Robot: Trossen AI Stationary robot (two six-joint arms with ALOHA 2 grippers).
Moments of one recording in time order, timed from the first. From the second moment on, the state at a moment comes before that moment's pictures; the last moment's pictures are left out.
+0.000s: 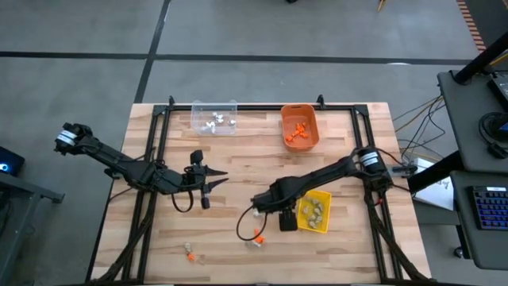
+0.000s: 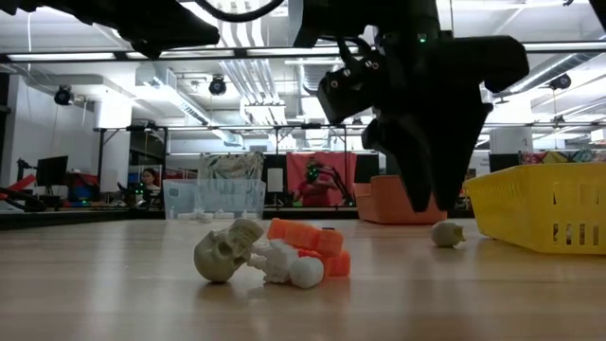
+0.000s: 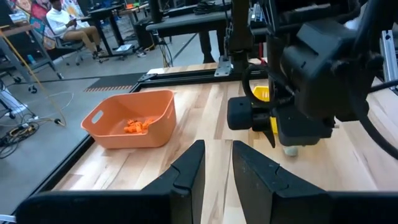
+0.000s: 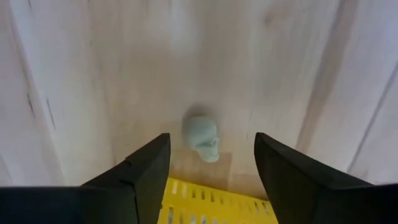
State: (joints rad) left arm -0.40 1.02 0.55 0.21 -0.63 0.00; right arm 0.24 2.08 1.59 -1.10 -0.11 0.19
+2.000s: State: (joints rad) left arm -0.40 1.02 0.55 0.33 -0.63 -0.04; right arm 0.23 2.00 1.80 -1.49 -0.09 0.22
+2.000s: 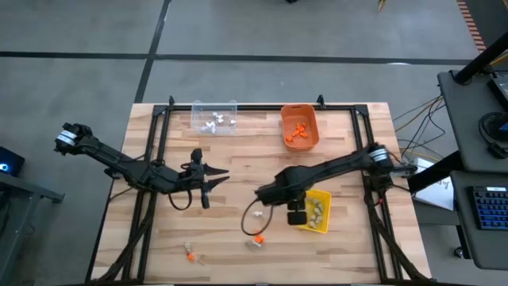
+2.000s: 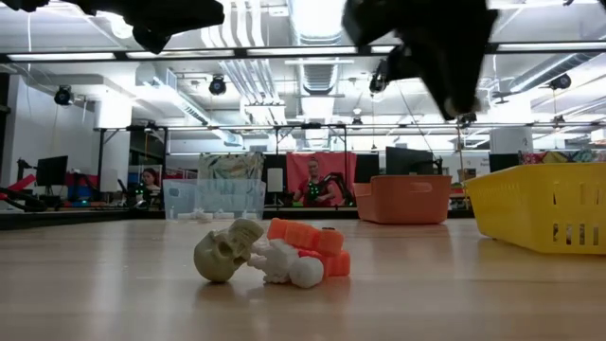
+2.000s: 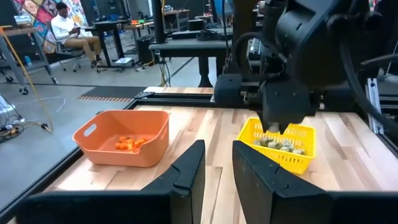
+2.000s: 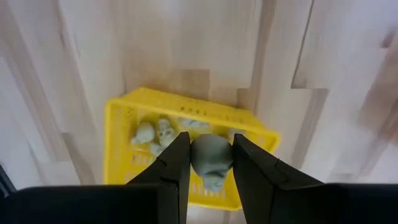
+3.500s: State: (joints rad) left arm -0.38 1.19 0.55 0.37 -0.61 -0.23; right arm 0.25 1.34 1.01 -0.19 0.11 0.07
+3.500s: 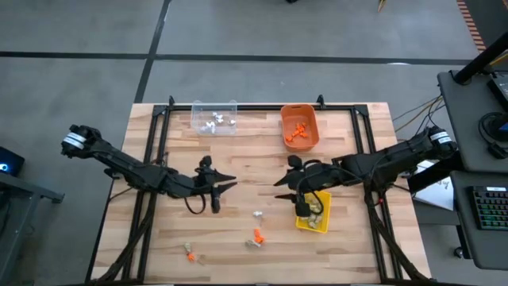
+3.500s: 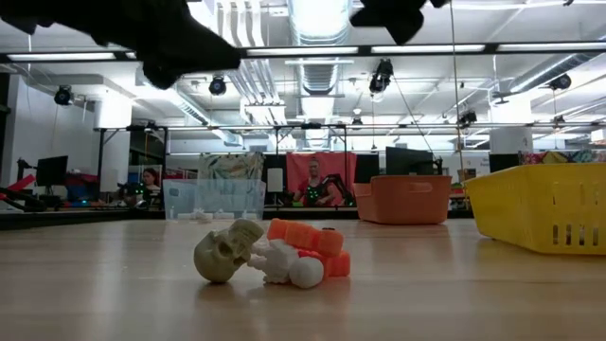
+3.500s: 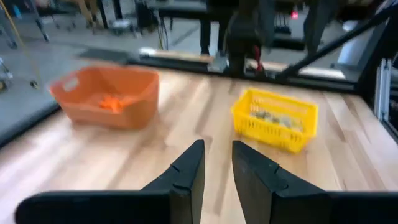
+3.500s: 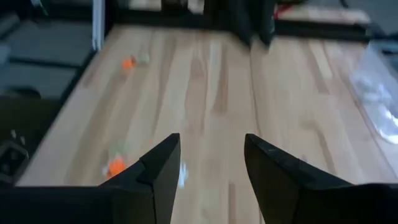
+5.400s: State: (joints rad) left arm -0.39 2.03 0.78 0.68 -0.31 -0.19; right arm 0.50 1.44 0.85 0.00 0.37 0.40
